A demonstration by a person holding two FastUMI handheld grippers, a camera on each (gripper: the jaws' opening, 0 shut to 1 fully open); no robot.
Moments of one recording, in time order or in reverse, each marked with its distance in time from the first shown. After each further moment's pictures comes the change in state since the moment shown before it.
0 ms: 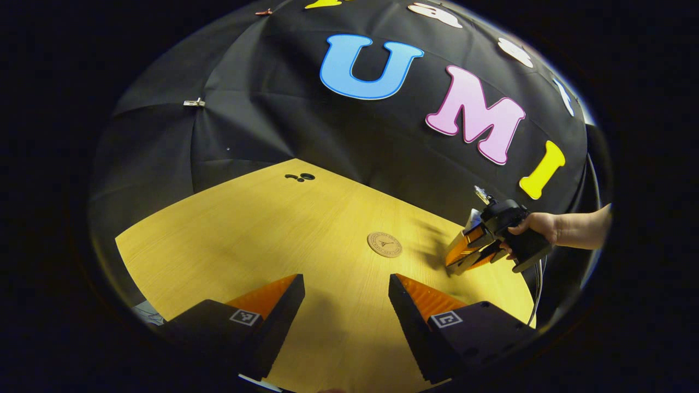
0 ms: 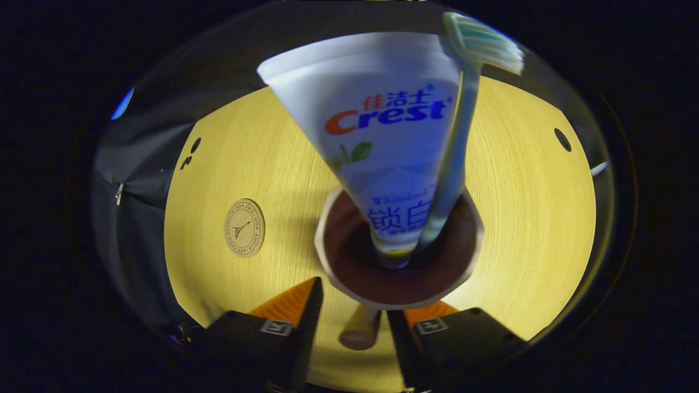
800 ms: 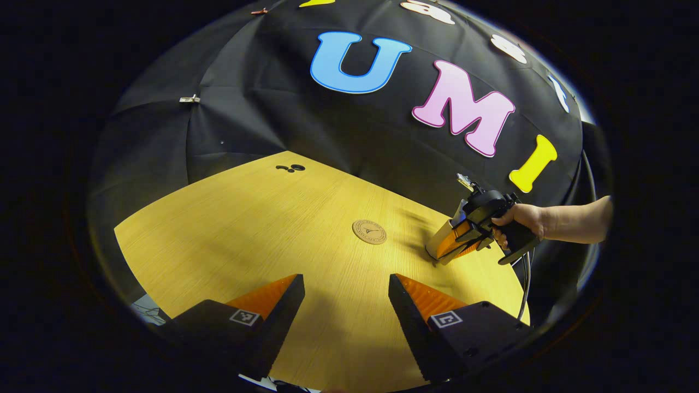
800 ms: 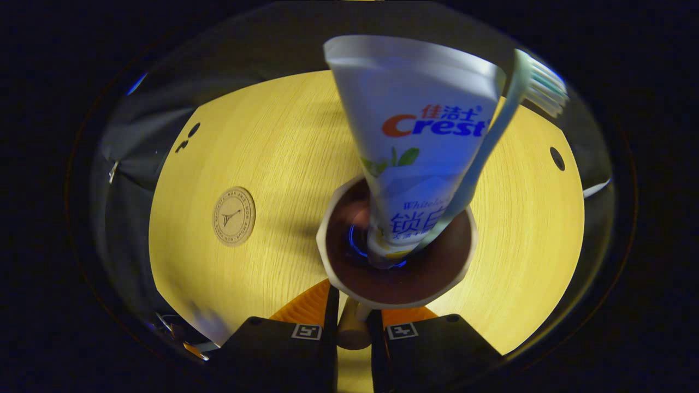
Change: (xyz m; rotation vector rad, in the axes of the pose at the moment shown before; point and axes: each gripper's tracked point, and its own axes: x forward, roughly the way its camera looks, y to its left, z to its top) left arm -0.020 -0.022 -0.025 -0.010 0.036 -0.010; right arm -0.005 -0.008 -0.004 -0.155 -0.019 -0.074
